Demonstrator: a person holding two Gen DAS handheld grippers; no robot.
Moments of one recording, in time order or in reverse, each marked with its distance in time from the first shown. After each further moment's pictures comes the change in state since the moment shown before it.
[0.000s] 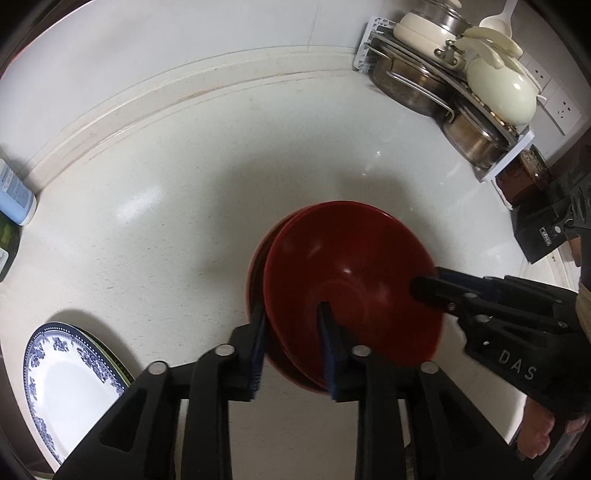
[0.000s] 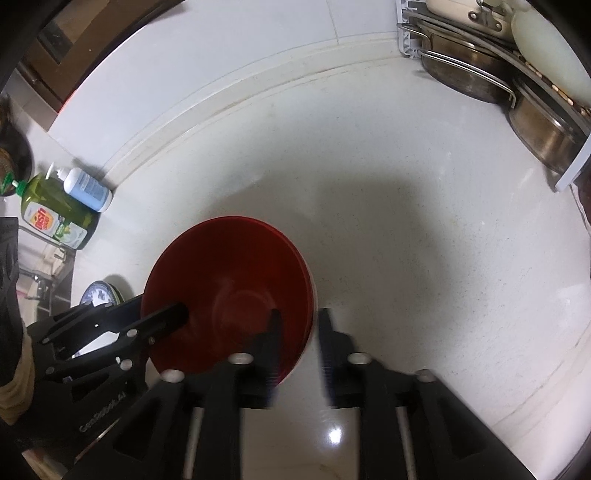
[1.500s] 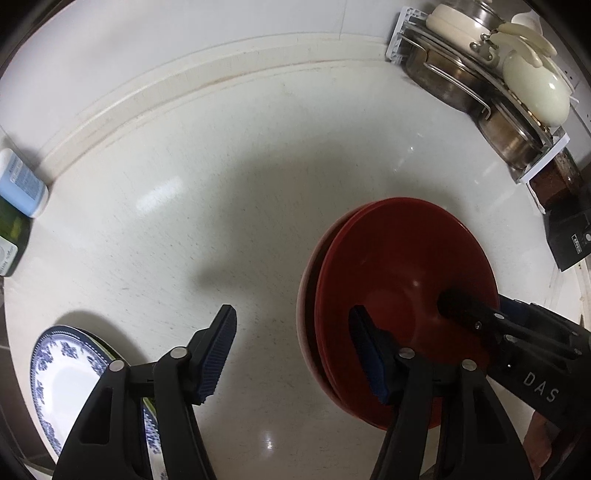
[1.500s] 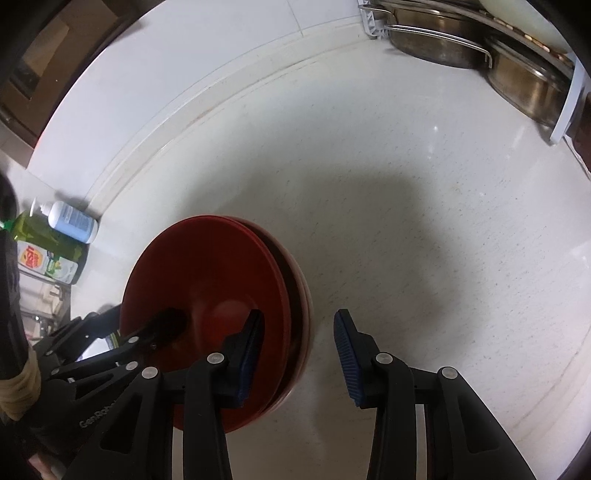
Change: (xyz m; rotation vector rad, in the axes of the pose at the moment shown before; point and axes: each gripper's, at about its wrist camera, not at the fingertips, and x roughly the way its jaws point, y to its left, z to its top) left arm 0.030 0.017 0.005 -0.033 0.037 0.095; right arm 0.018 0.001 -0.013 0.148 -0.026 0.002
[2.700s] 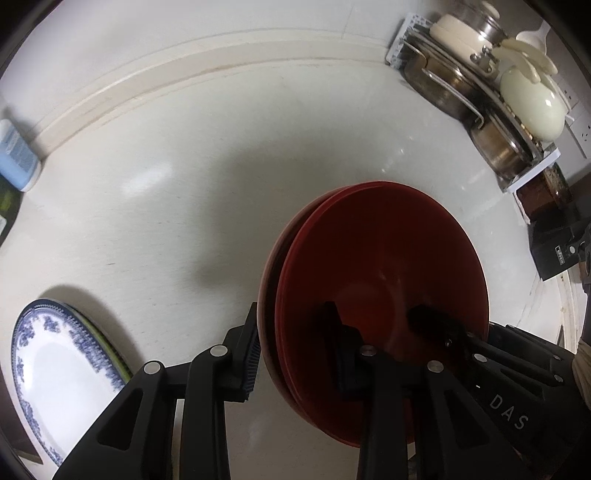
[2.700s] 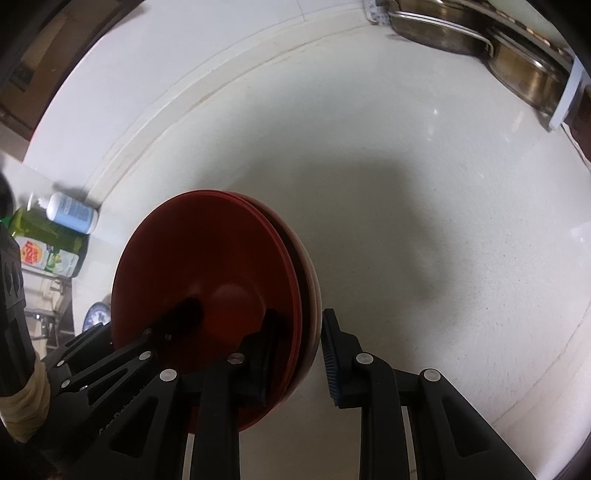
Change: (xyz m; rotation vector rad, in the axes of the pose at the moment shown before) left arm -0.014 0.018 -0.004 -0.056 0.014 -0.078; right arm -0.004 0.021 -0.008 0.011 0.063 -0.013
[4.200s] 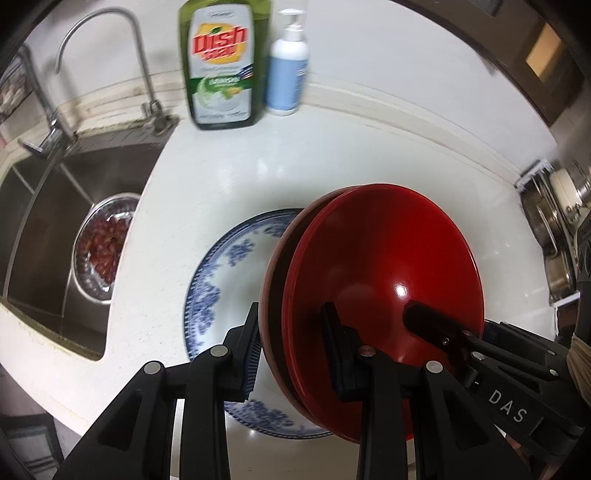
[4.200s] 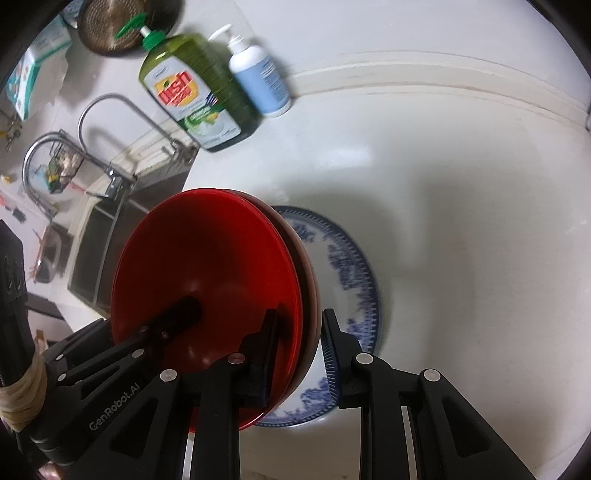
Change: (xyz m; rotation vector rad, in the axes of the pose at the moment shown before) left arm -0.123 0.217 -0.117 -0.491 -0.135 0.190; right arm 0.019 0.241 -0.073 -0.524 0.128 0.210
